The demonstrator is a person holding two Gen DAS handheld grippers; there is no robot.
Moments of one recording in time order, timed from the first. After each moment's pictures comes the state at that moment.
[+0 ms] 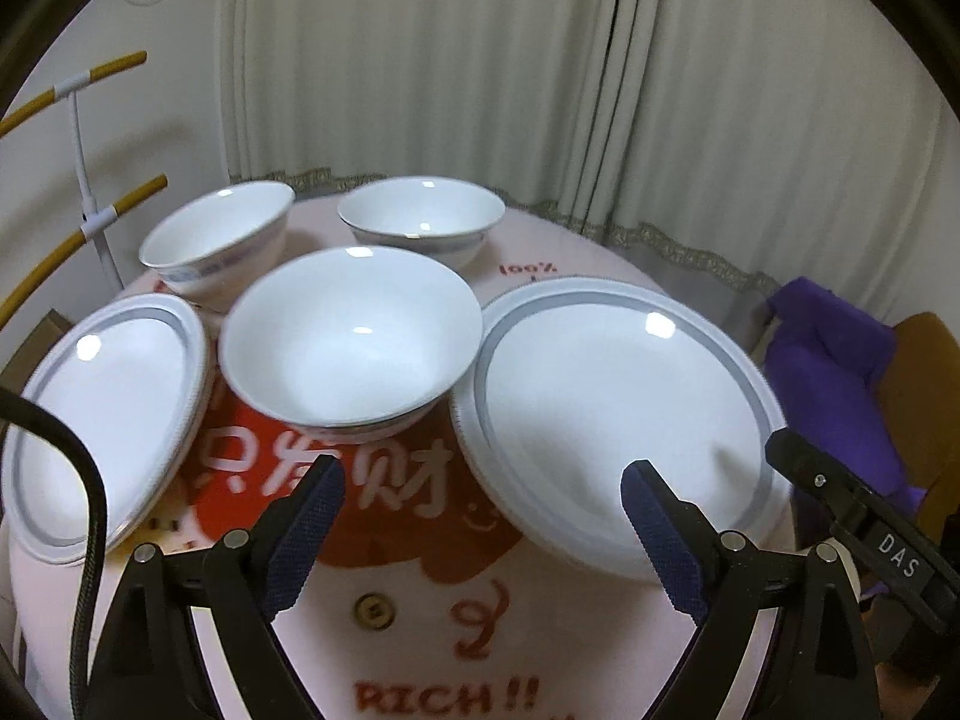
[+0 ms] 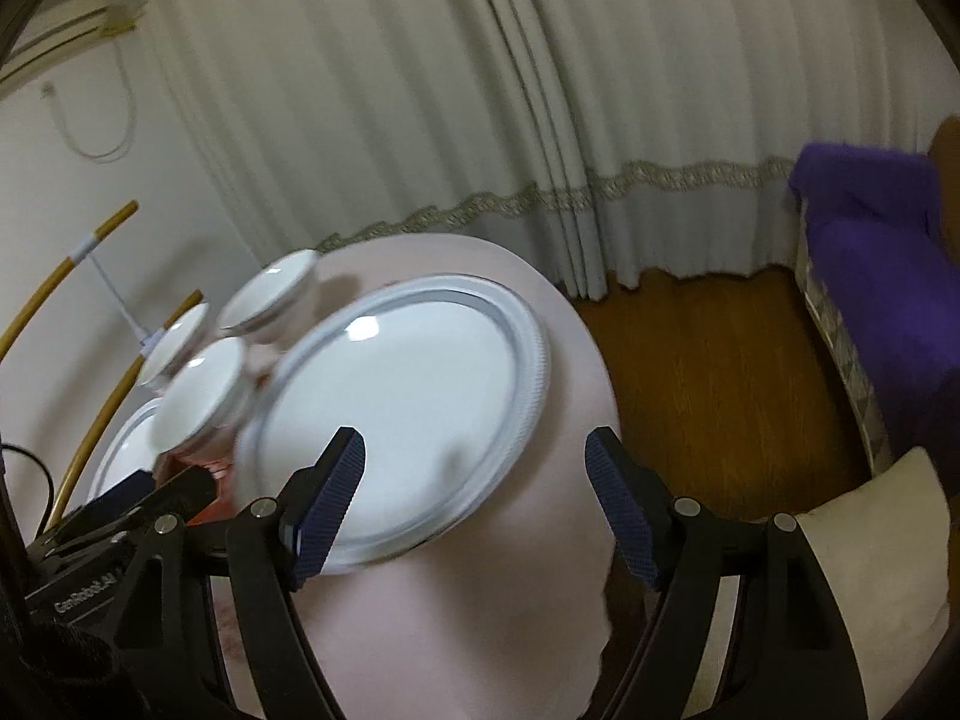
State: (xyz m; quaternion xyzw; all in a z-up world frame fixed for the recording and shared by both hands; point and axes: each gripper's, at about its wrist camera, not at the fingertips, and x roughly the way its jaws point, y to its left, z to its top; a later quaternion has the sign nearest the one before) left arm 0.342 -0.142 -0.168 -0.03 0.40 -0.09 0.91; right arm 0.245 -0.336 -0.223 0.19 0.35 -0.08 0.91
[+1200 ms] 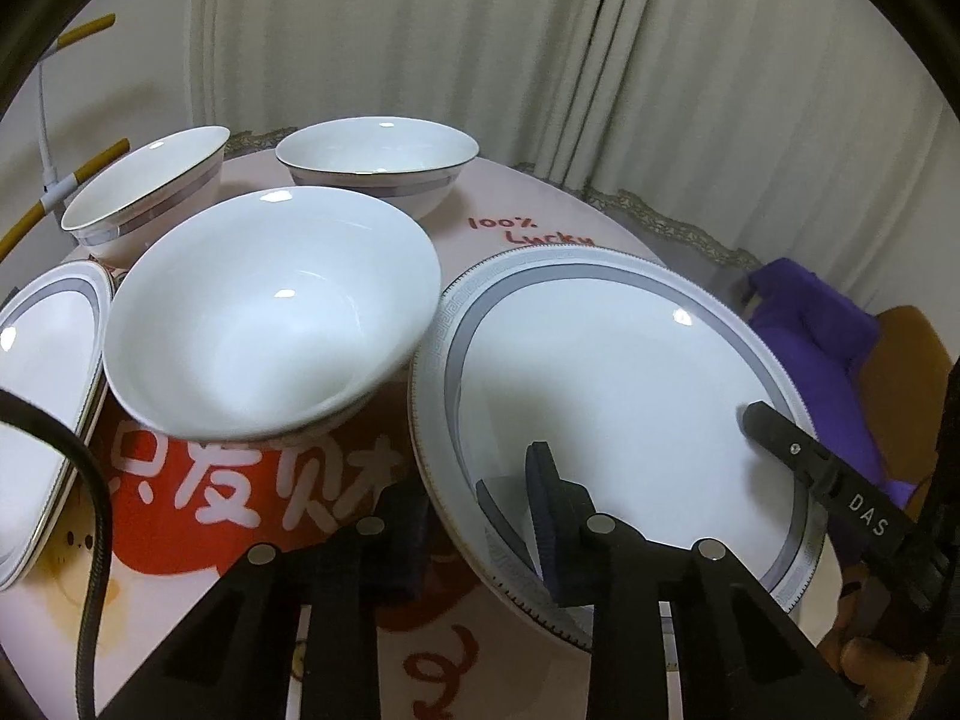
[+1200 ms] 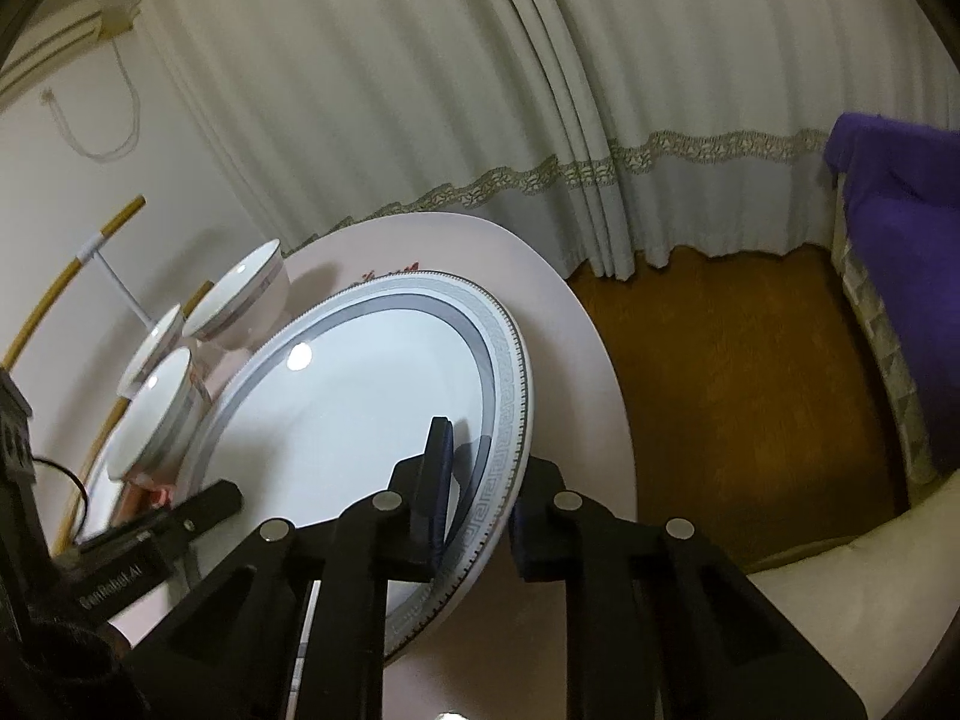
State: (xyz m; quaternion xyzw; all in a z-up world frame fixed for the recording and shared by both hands) left arm 0.396 -0.147 -0.212 -0.05 0.43 -0.13 0.89; right arm 0.281 -0.358 -0.247 0.20 0.36 -0.04 0.91
